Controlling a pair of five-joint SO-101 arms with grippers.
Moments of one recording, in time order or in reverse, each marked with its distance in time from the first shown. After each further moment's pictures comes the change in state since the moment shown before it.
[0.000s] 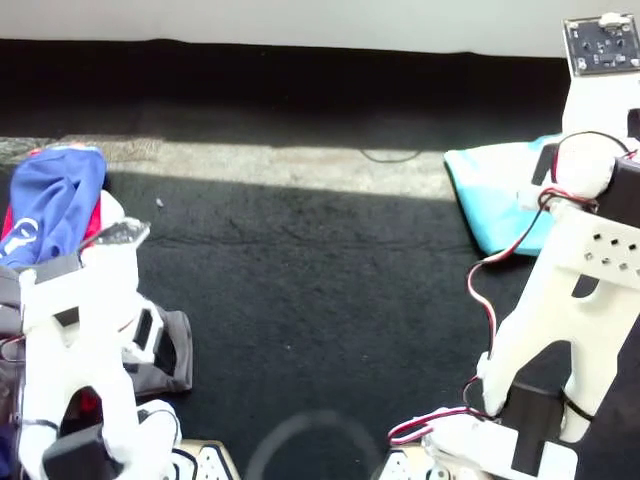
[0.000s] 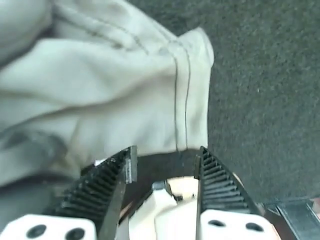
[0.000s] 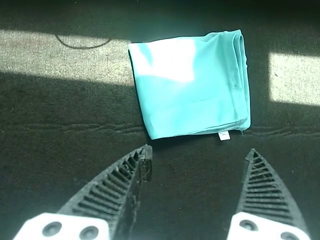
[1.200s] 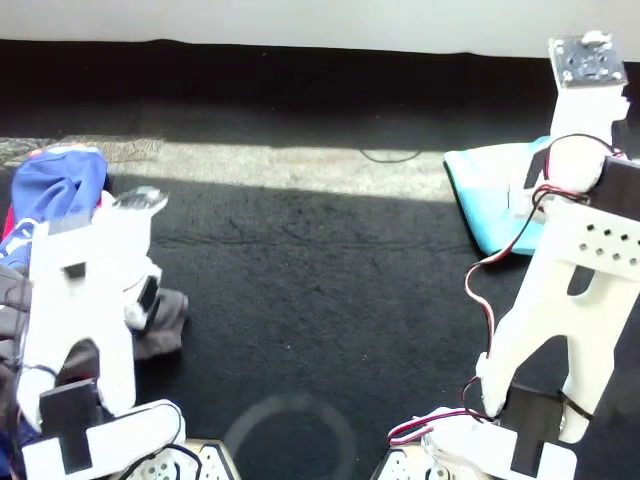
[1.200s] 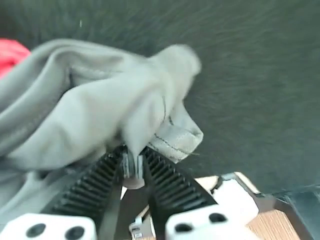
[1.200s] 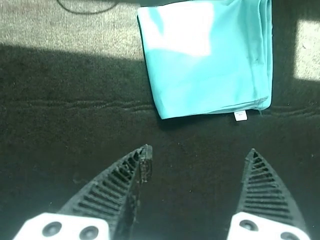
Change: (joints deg) left arm 8.9 12.2 -22.6 7.3 3.4; right arm -0.2 -0.6 8.9 0.0 -0.2
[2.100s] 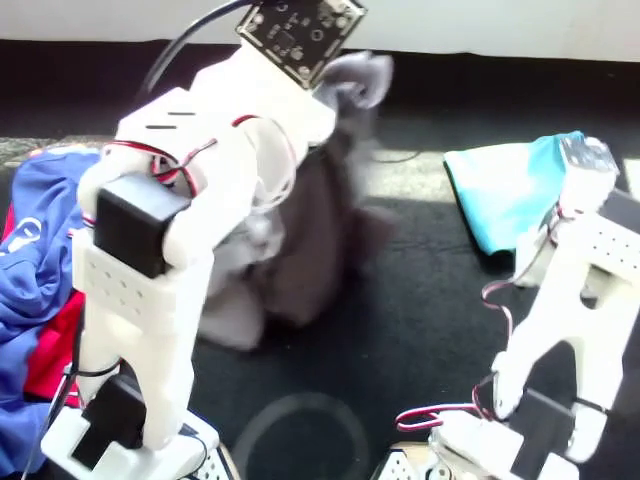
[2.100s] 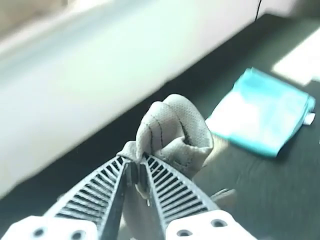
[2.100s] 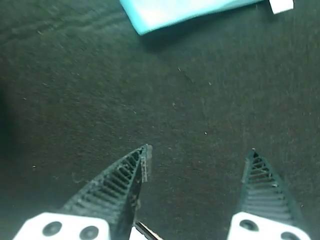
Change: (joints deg) left arm 45.3 0.7 -72.9 -7.6 8.4; right arm 12.0 -2.2 33.3 -11.3 0.5
